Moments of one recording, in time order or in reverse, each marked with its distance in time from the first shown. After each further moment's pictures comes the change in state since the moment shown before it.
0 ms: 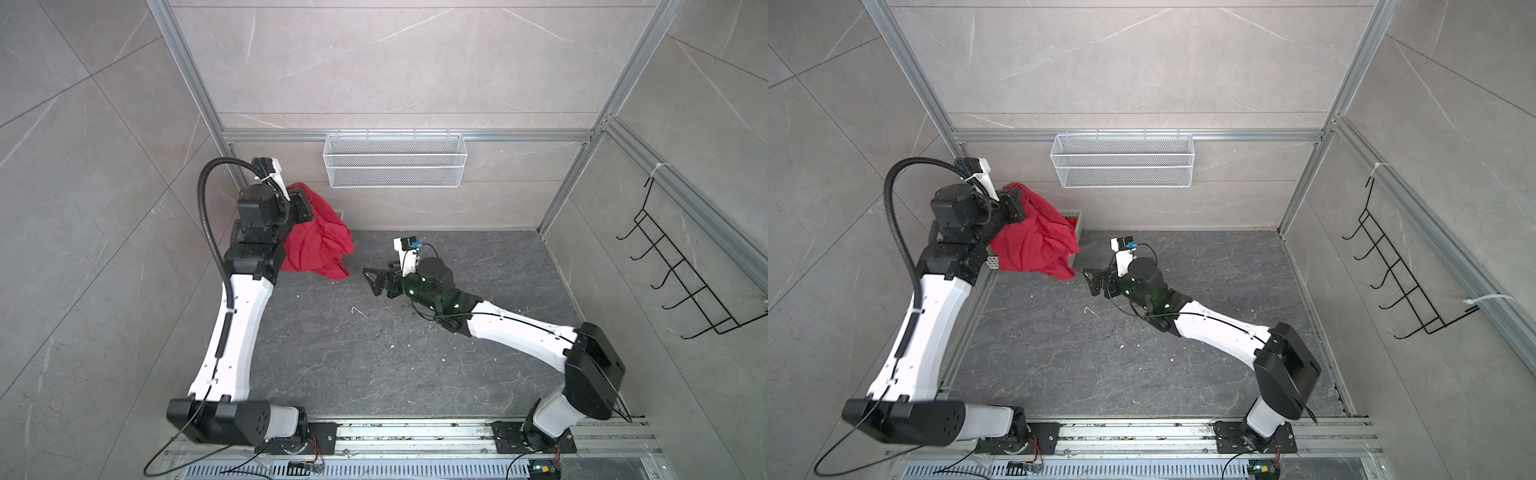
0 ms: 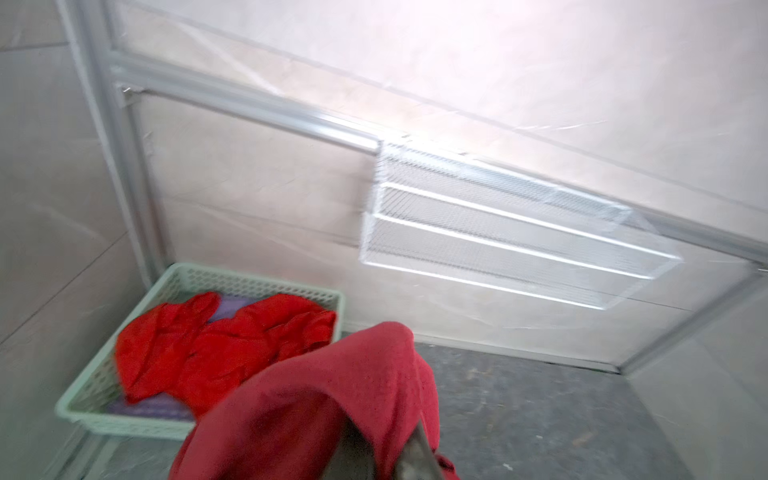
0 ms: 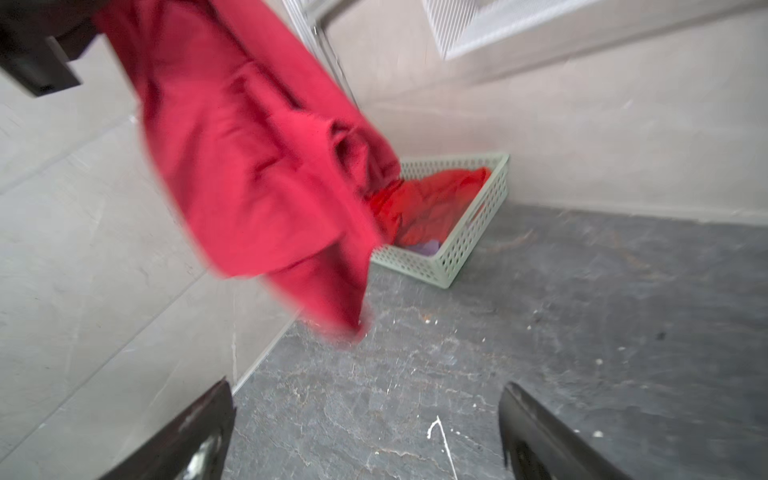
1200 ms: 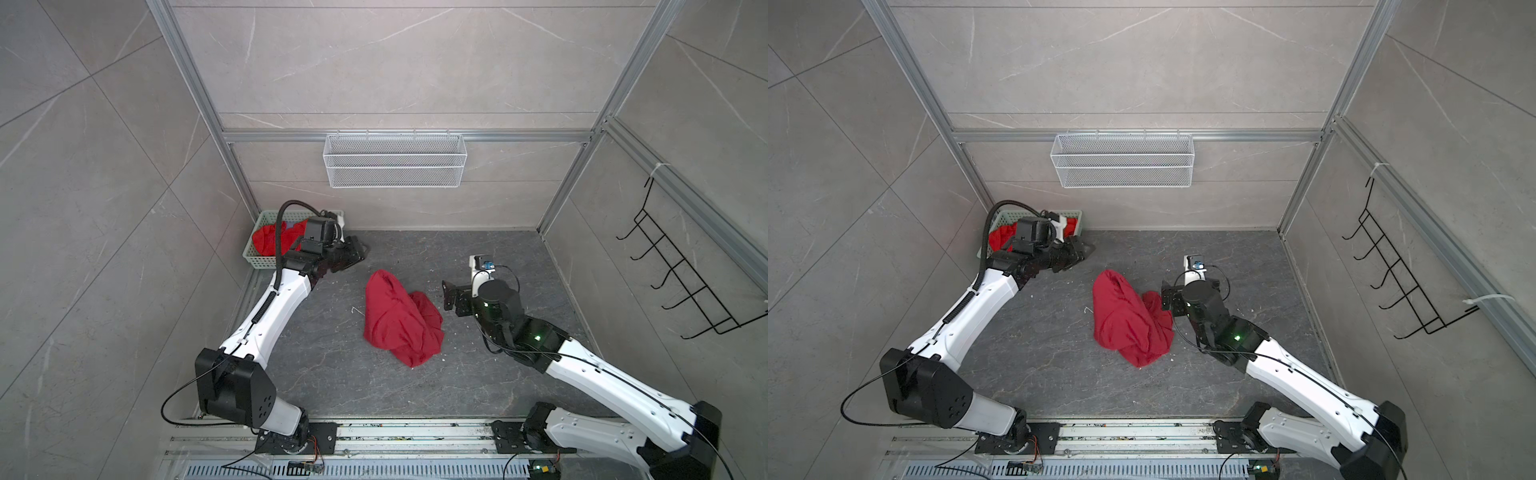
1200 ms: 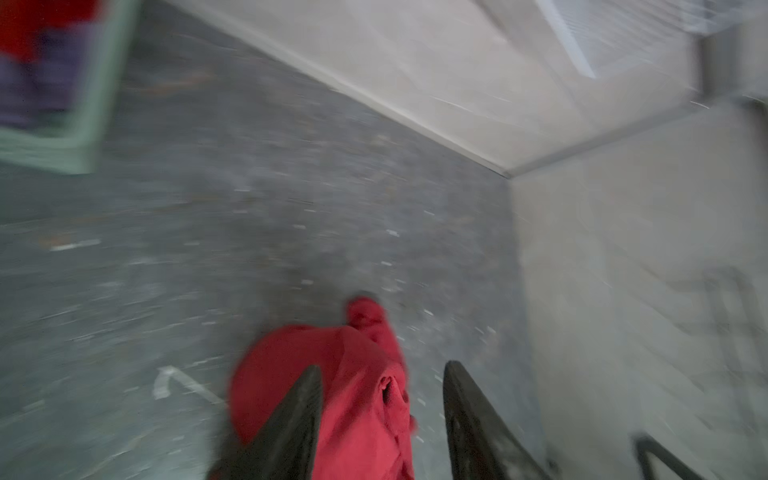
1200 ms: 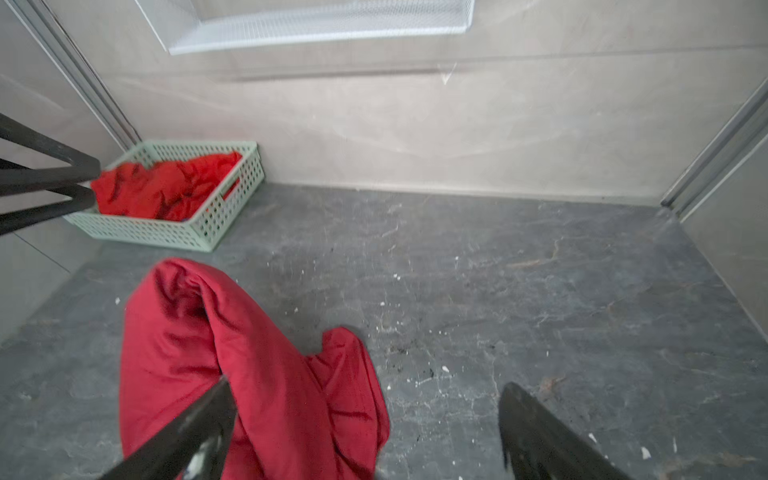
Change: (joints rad) left arm -0.106 0.201 -0.282 -0.189 0.118 -0.314; right arm -0.053 -0.424 -0.220 -0.573 0.470 -0.093
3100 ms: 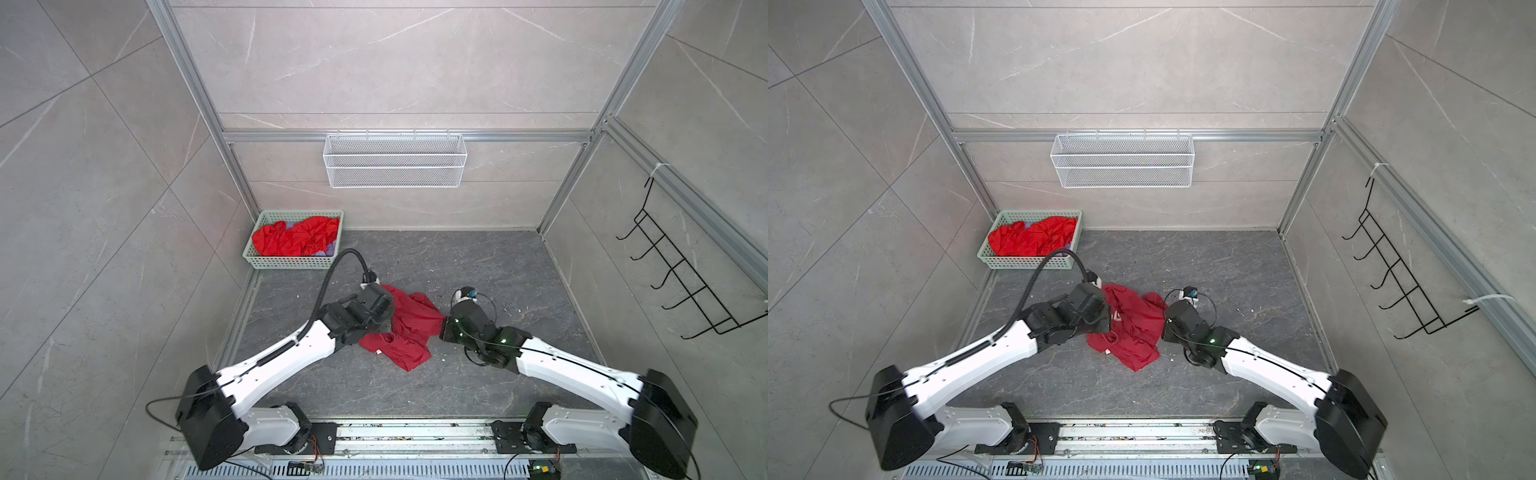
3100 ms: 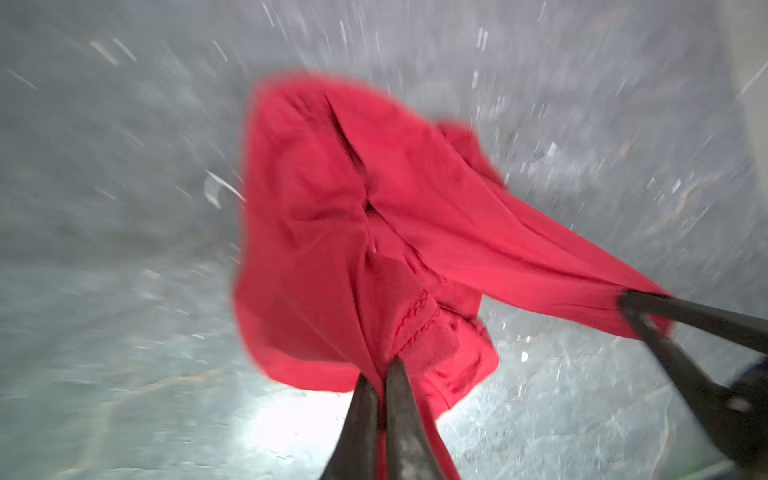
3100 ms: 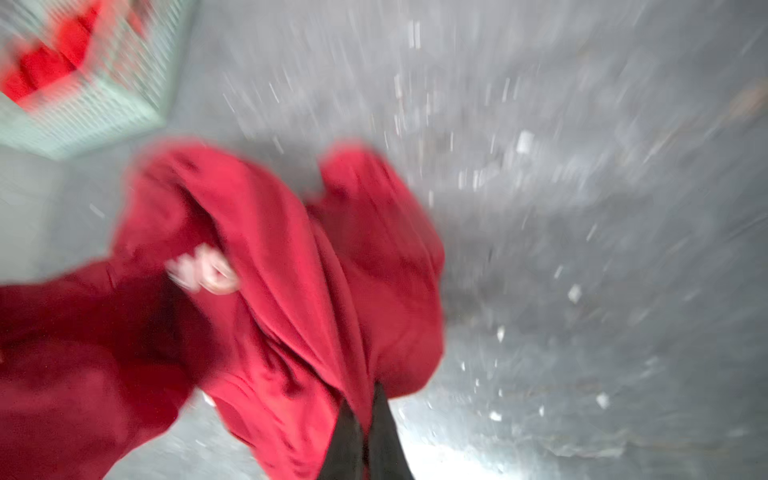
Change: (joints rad) left arm -0.572 -0.316 -0.282 -0.121 -0.518 -0.053; right arm 0.000 0.007 -0.156 -0.024 -0.147 0.416
